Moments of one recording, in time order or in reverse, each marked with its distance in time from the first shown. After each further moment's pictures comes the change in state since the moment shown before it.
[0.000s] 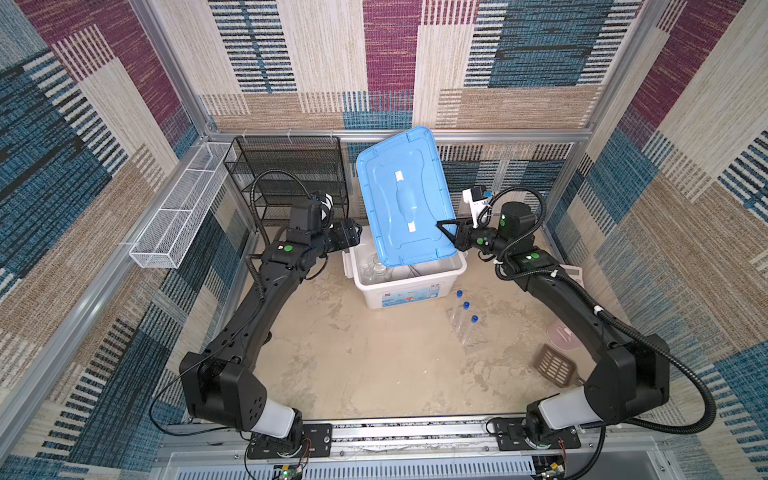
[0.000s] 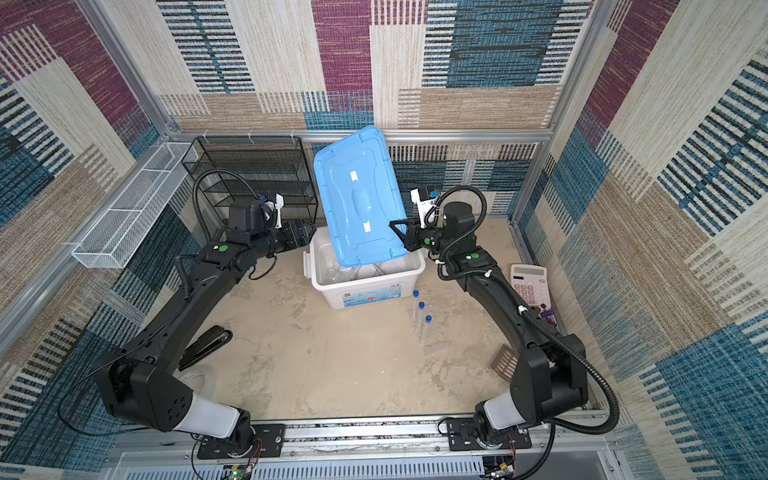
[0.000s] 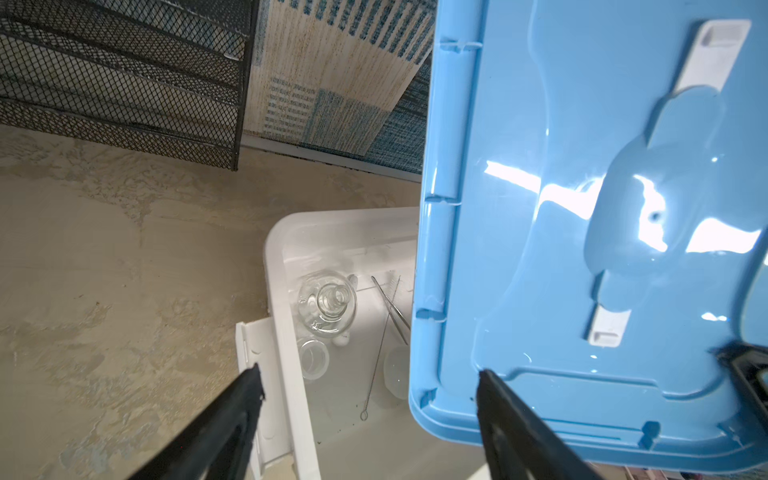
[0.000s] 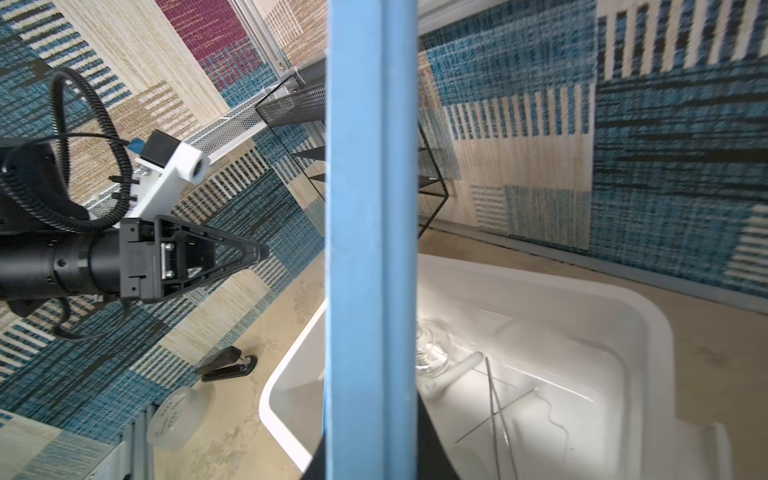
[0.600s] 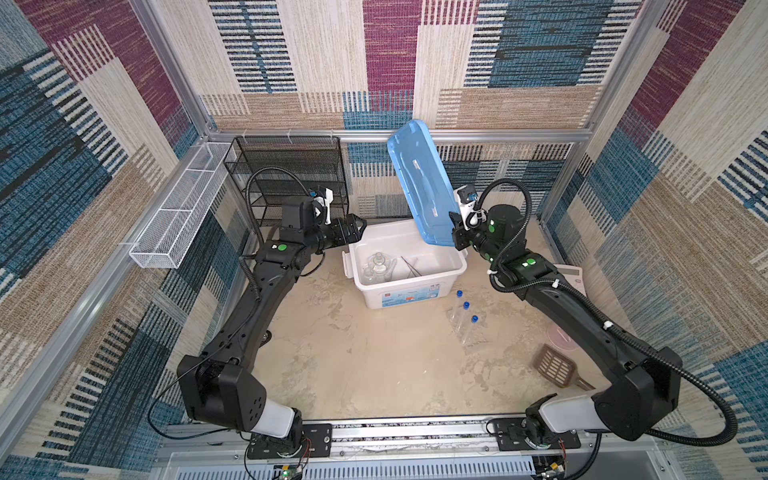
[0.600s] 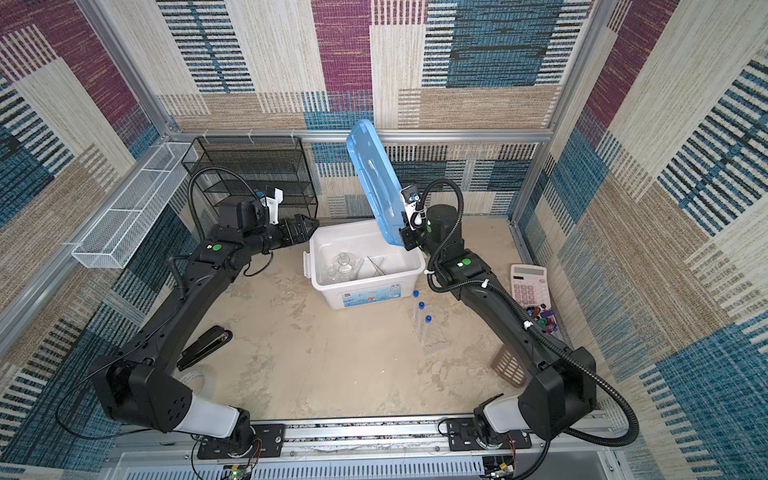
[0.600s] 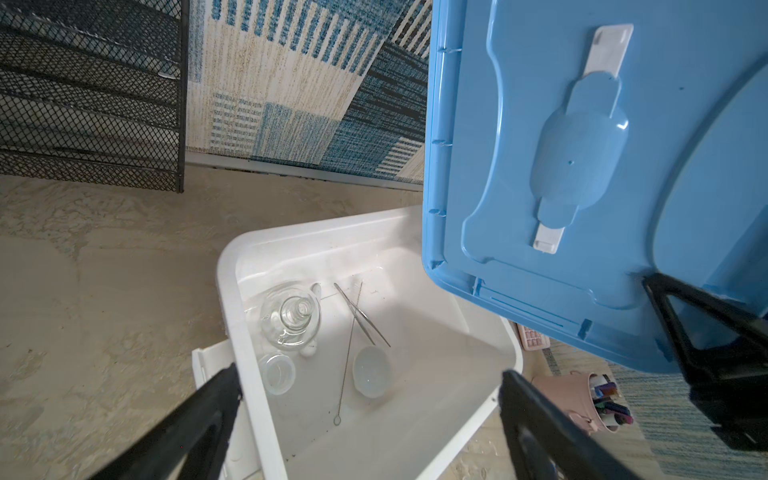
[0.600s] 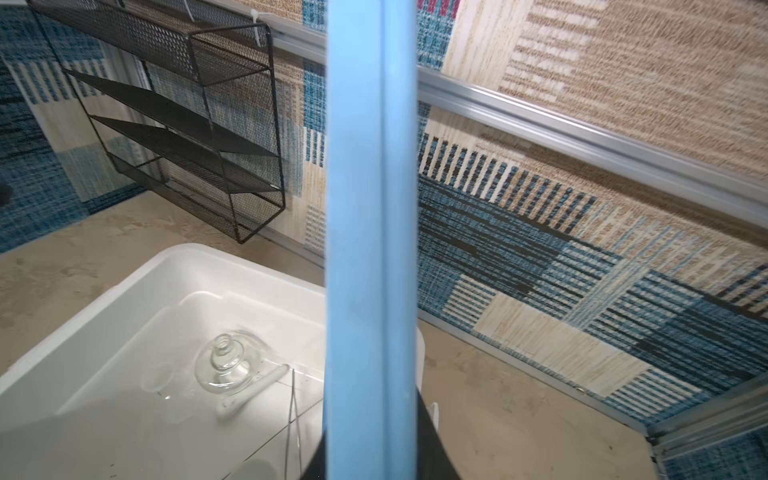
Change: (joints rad) left arm 0.057 0.001 0.000 0.071 0.192 0.008; right arm 0.178 -0.055 0.025 -0.064 0.669 -0.504
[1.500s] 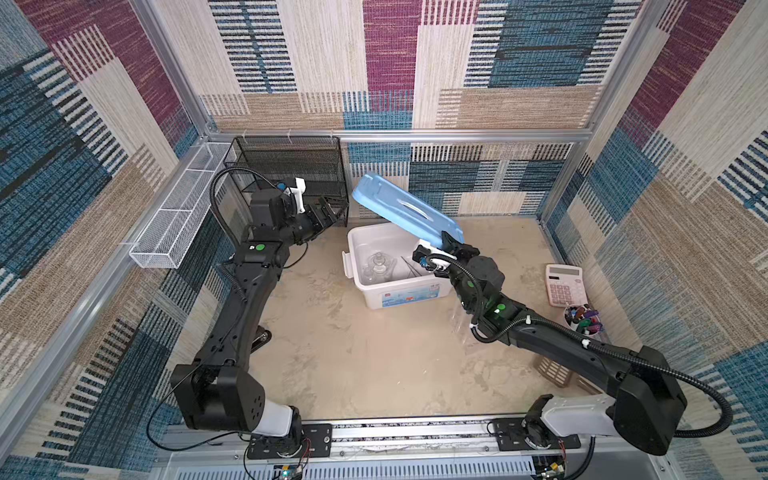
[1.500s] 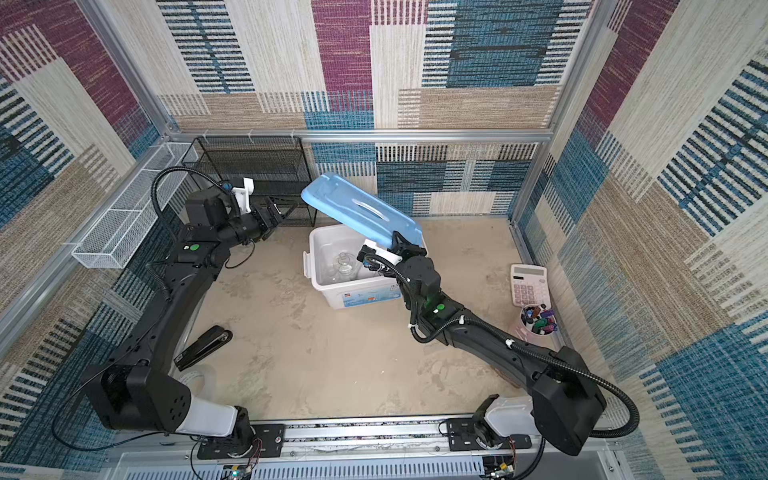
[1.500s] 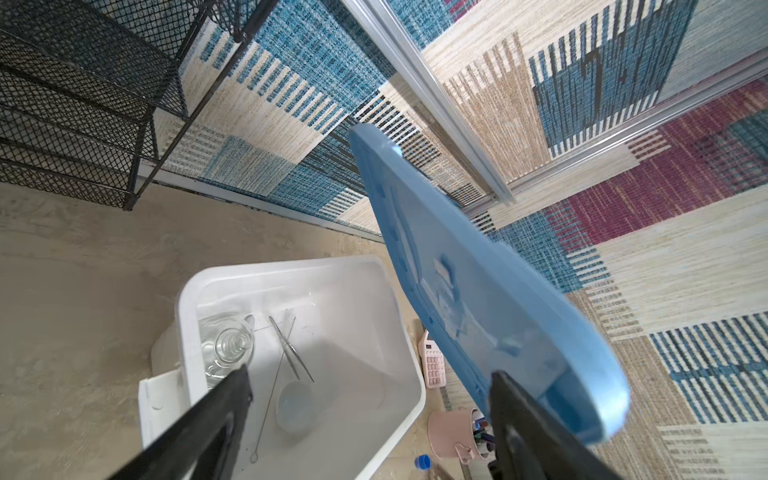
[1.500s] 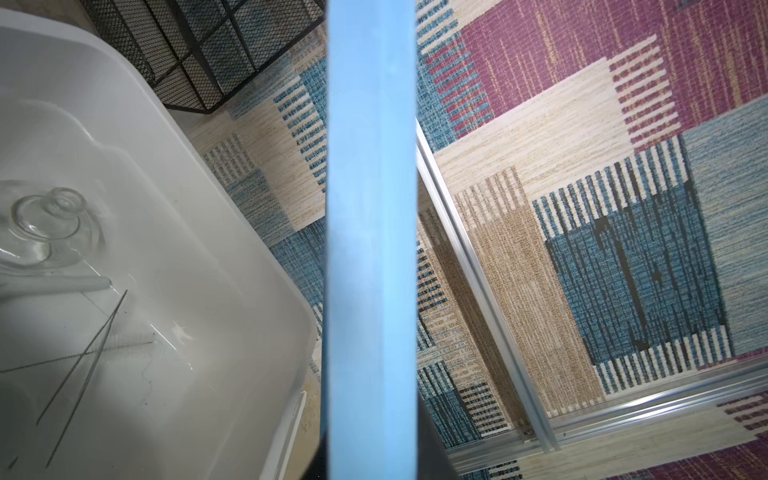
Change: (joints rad) left arm 0.141 -0.020 0.002 0.154 0.233 -0.283; right arm 0.255 -0.088 -0.409 0.542 0.373 -0.875
